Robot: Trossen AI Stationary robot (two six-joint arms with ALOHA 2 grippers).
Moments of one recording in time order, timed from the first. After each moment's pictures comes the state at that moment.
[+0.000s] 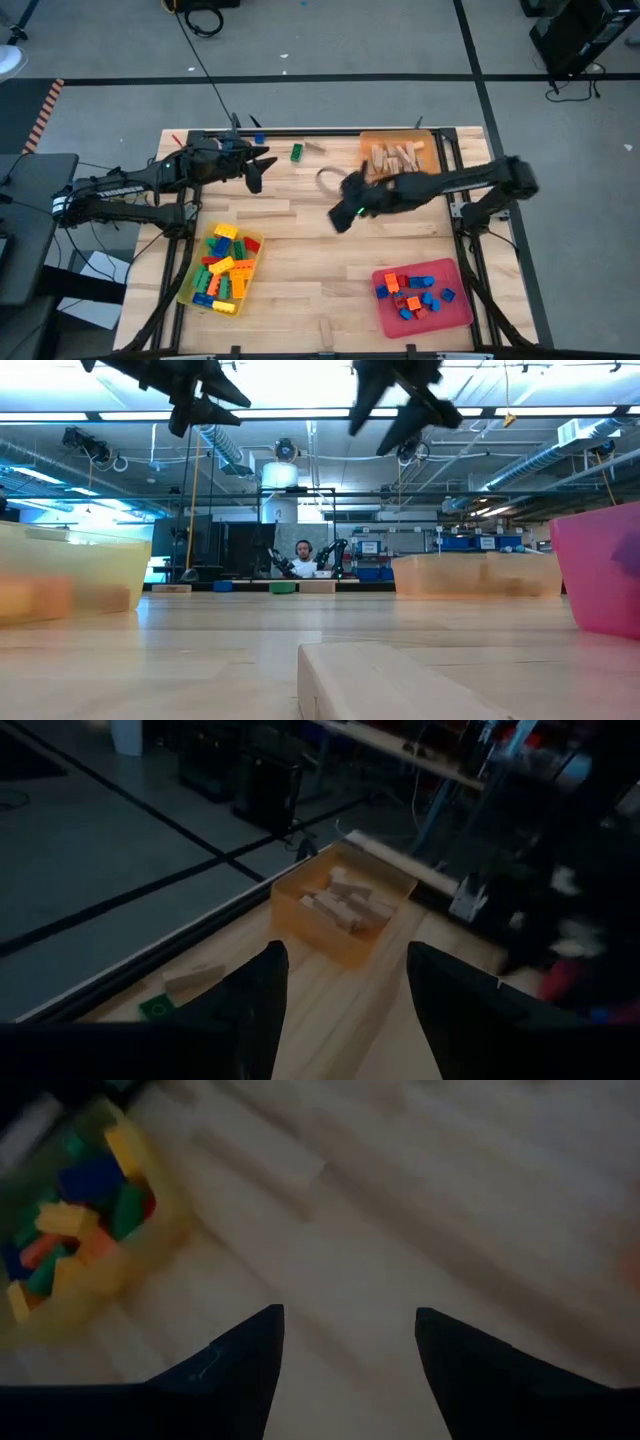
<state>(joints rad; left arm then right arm) 0.25 0.88 0.80 -0.15 -0.23 -0.34 0.10 1.59 1.39 -0.78 0.30 0.96</state>
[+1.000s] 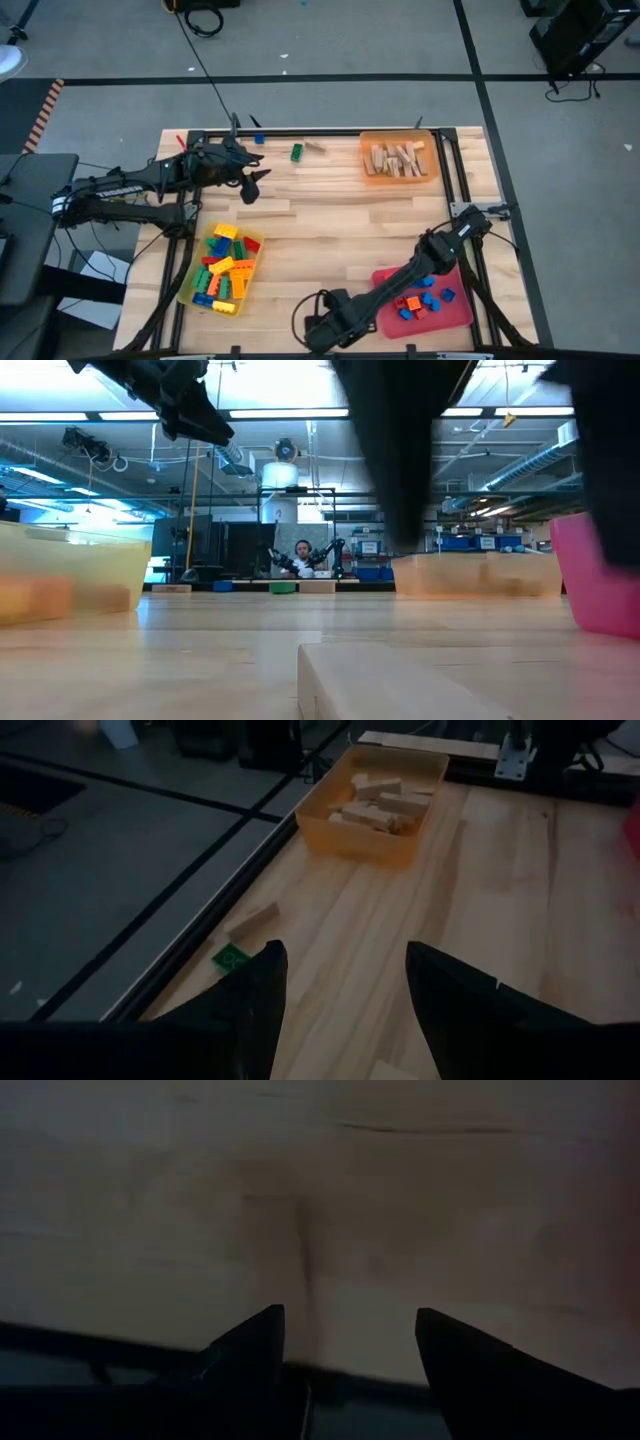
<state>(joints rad) 0.25 0.87 0.80 -0.38 -0.23 -0.03 0.58 2.50 2.34 -1.25 -0.08 2.08</state>
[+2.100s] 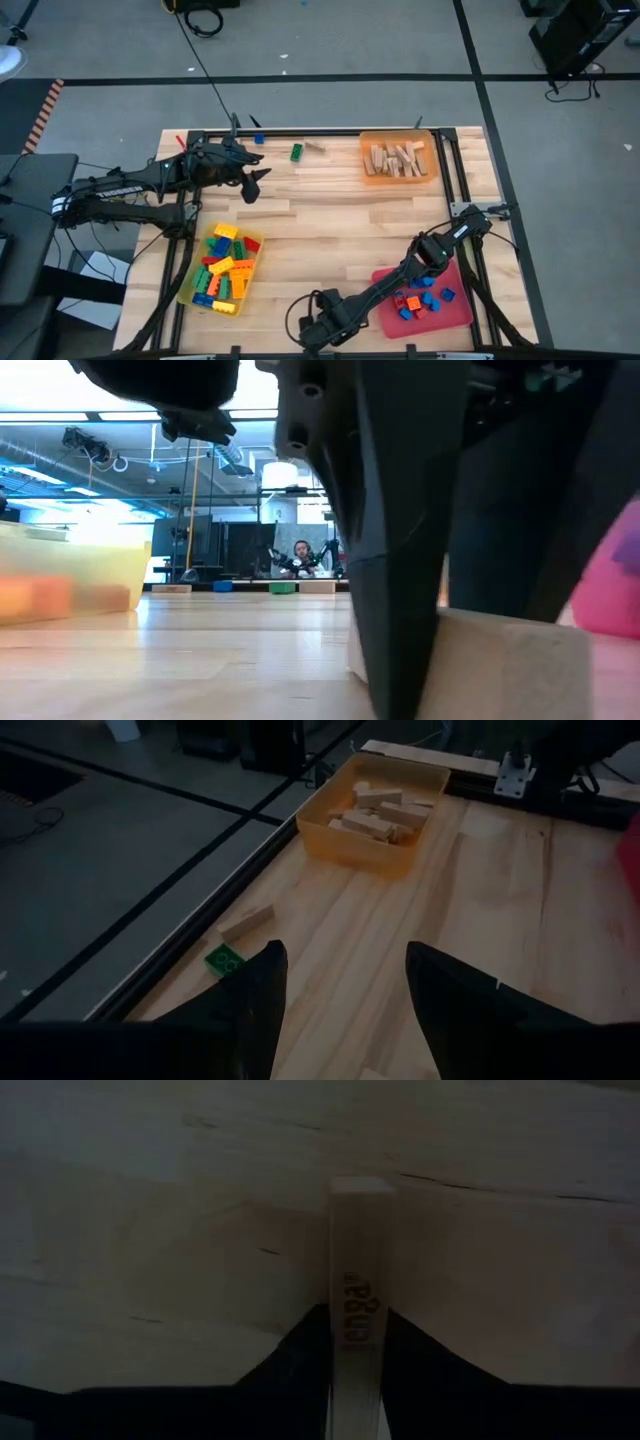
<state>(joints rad) 0.25 0.87 0.80 -0.36 -0.23 -0.09 0.56 2.59 2.32 -1.15 -0.02 1.98</state>
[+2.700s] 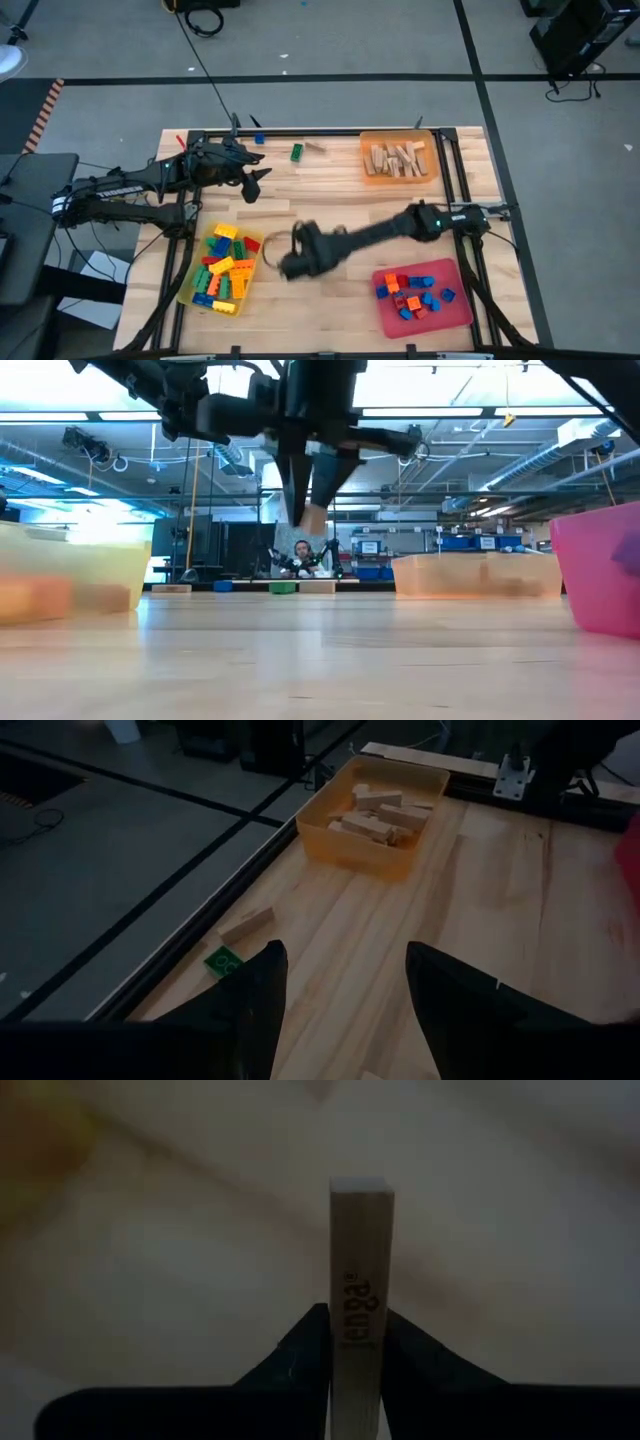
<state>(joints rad) 0.25 0.87 0.80 -0.36 -0.23 -0.08 0.30 2.45 2.32 -1.37 0.41 1.39</state>
